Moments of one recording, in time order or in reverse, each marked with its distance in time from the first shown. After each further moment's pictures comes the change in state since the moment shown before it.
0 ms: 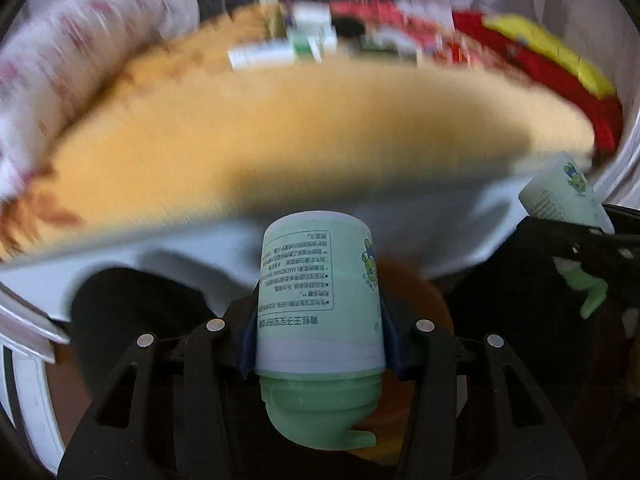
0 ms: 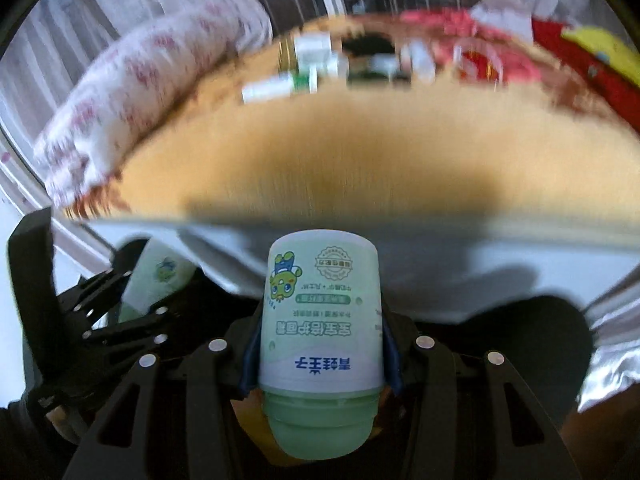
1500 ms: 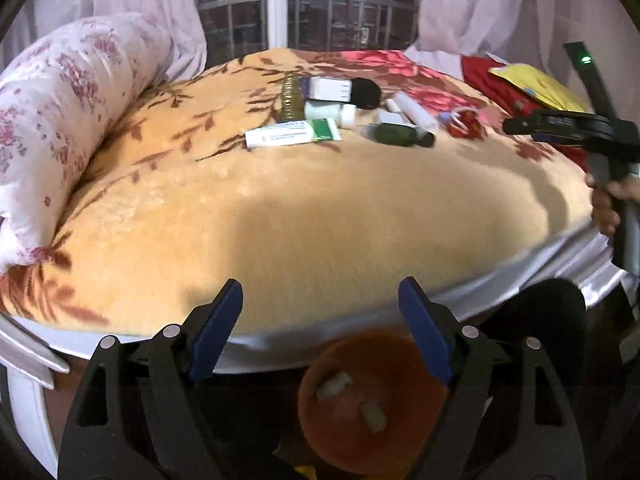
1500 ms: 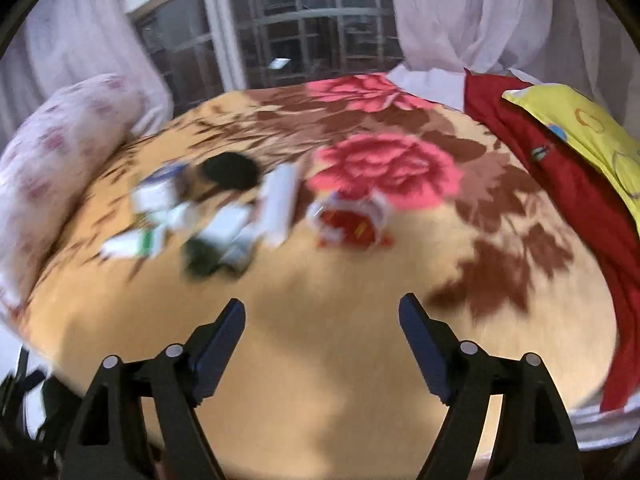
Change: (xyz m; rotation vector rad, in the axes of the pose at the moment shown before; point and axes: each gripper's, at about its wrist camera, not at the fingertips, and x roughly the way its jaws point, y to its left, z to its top) left arm -0.031 0.022 0.080 -0.040 -0.169 0.004; right arm -0.010 -0.134 0.192 0.057 -0.196 -0.256
